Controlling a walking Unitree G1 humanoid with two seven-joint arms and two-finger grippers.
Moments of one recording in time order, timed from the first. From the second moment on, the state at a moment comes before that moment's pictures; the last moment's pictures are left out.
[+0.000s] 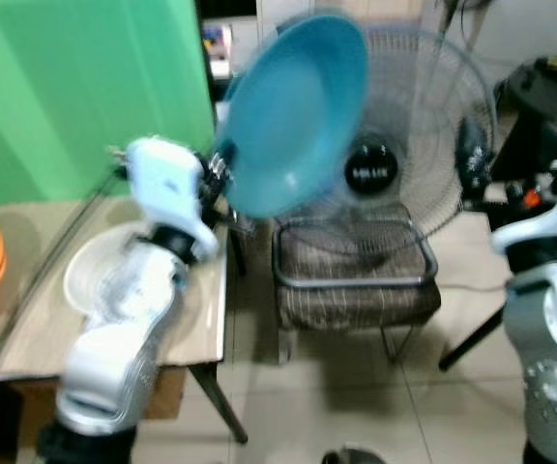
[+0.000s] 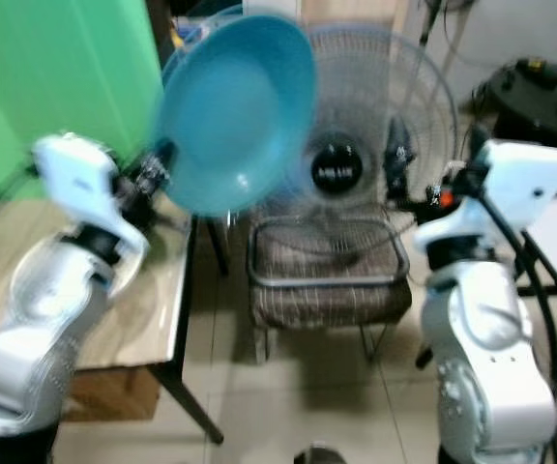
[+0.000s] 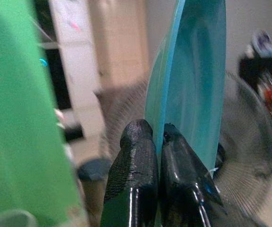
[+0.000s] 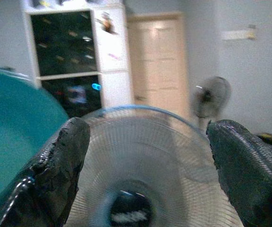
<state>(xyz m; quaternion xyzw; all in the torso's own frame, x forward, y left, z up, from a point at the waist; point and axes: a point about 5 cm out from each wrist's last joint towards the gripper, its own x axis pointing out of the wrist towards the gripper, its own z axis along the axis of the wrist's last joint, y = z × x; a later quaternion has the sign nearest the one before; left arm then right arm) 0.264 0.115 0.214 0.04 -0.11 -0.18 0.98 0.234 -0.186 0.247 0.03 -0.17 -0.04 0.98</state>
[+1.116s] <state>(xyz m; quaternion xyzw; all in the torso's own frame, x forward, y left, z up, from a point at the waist) 0.254 0.133 0.200 0.07 -0.10 -0.12 0.98 0.235 -0.177 0.199 0.01 -0.06 -0.03 1.00</state>
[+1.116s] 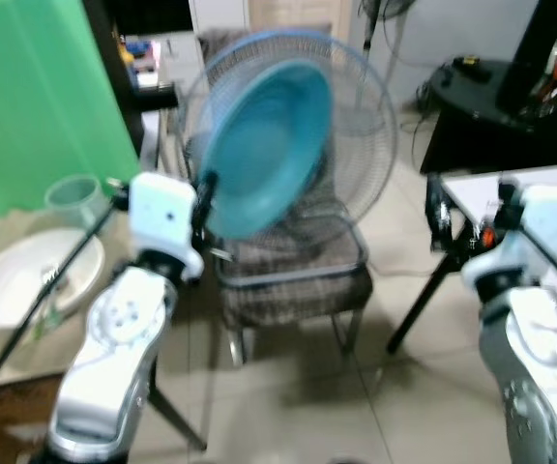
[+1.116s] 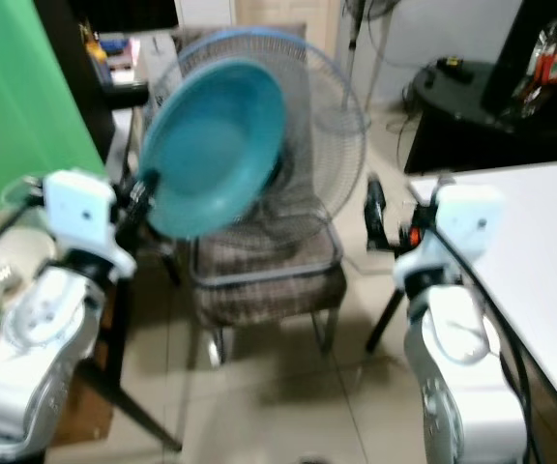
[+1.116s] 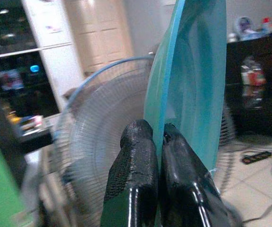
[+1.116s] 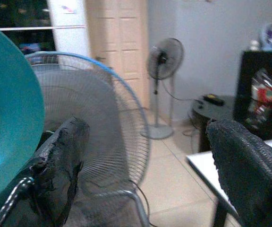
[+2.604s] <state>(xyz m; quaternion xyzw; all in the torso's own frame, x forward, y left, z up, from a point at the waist) 0.258 0.138 0.170 0.08 -0.01 -0.14 0.99 0.235 -0.174 0.183 -0.01 0.00 -0.06 1.00</state>
